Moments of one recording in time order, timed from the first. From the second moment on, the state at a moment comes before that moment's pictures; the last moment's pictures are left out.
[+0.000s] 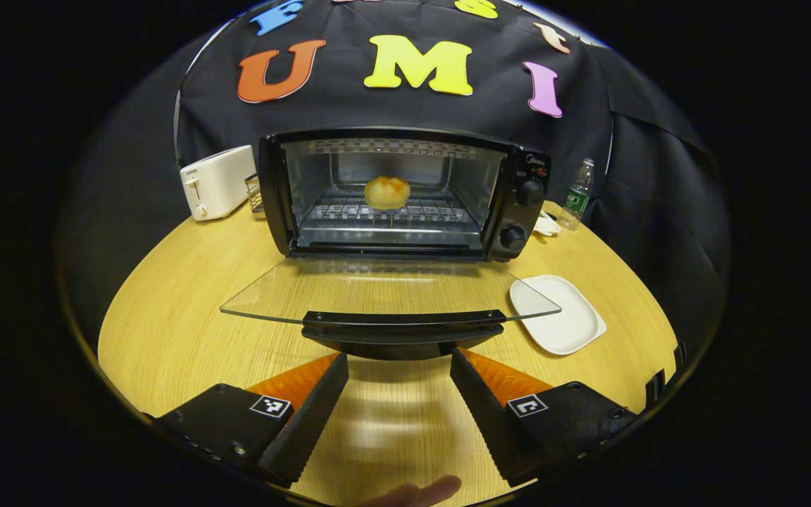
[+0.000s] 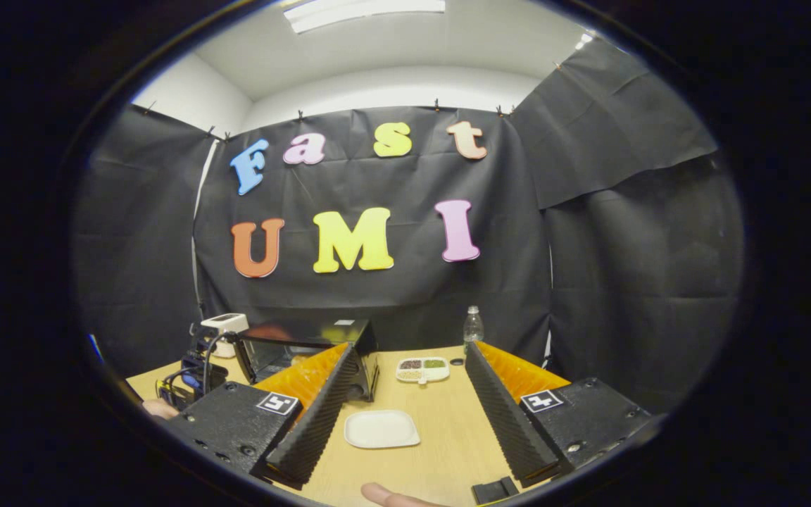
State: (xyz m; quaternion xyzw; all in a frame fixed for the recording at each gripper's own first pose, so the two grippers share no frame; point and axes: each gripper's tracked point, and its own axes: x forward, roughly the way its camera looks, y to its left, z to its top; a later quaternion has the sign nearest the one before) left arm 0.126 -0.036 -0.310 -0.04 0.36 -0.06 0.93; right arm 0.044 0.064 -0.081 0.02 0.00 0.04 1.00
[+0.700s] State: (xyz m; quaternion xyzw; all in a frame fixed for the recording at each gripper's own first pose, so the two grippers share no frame) left arm 0.160 -0.050 -0.268 -0.12 0.31 -0.11 0.94; right arm 0.044 0.059 -0.087 0.02 0.01 0.04 1.00
